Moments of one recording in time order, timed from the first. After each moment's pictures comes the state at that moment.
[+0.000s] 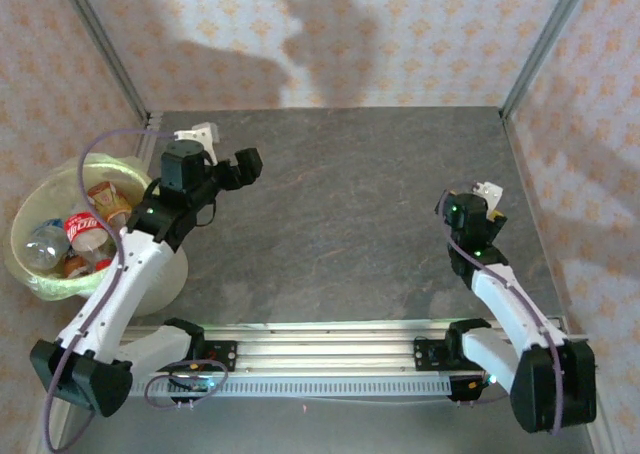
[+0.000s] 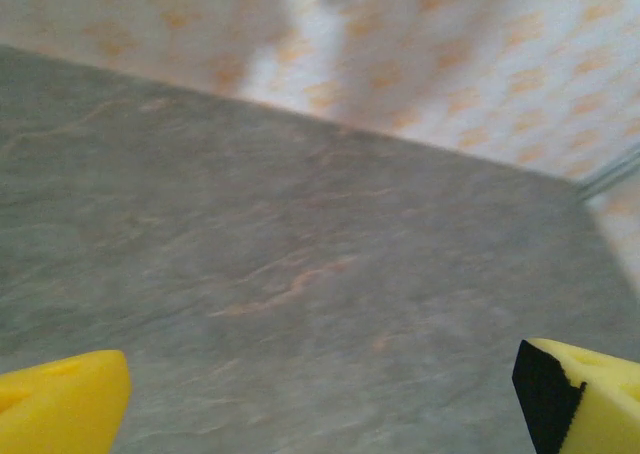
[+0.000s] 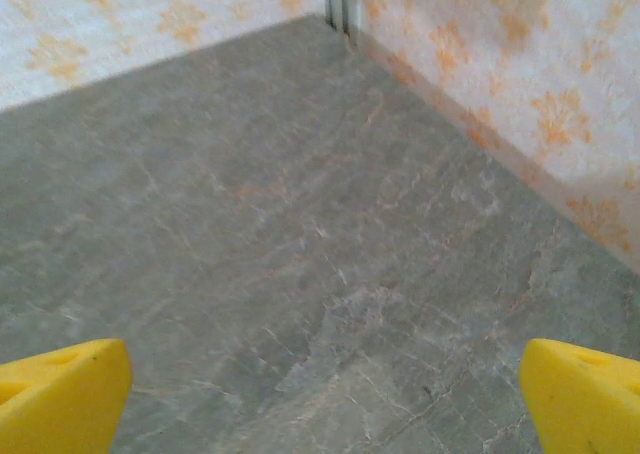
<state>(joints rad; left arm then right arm) -0.25 1.08 1.08 -0.47 -0.05 -0.44 0.09 0.99 0.47 -0.01 0.48 0.33</state>
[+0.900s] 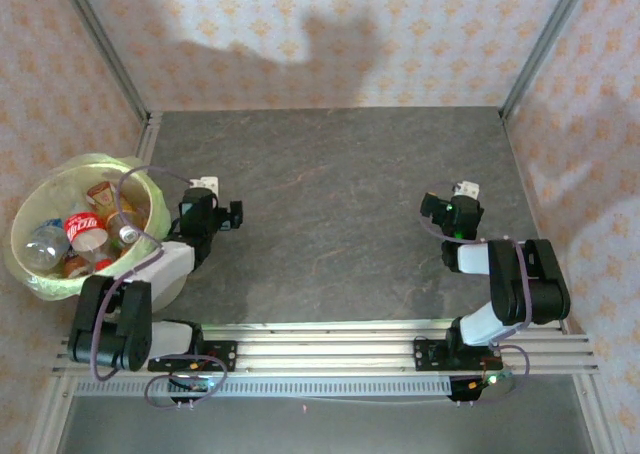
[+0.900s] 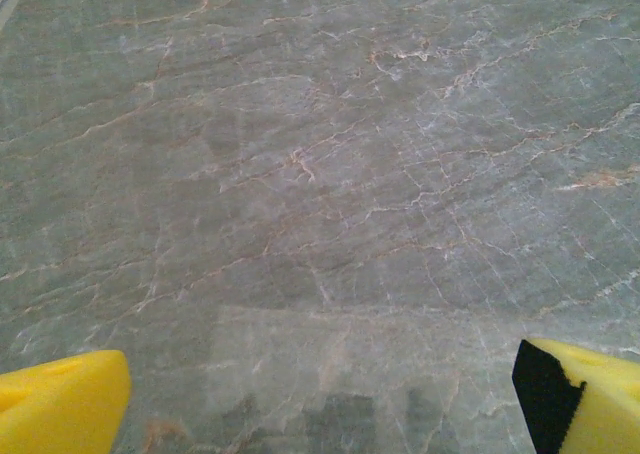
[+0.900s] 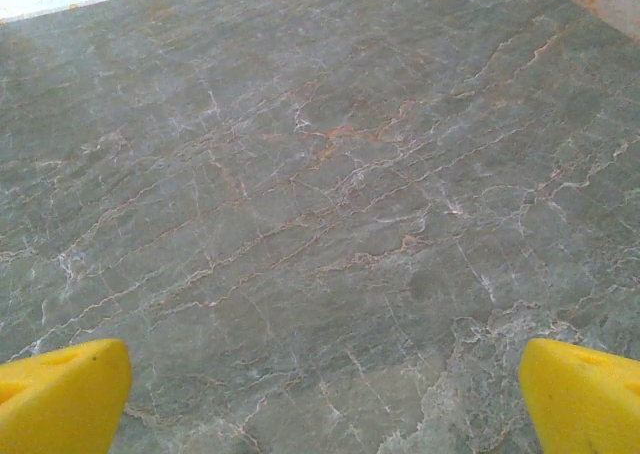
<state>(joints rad) -0.06 1.31 0.51 0.19 -0.18 -0.08 0.00 1.52 0.40 0.67 0.18 0.20</state>
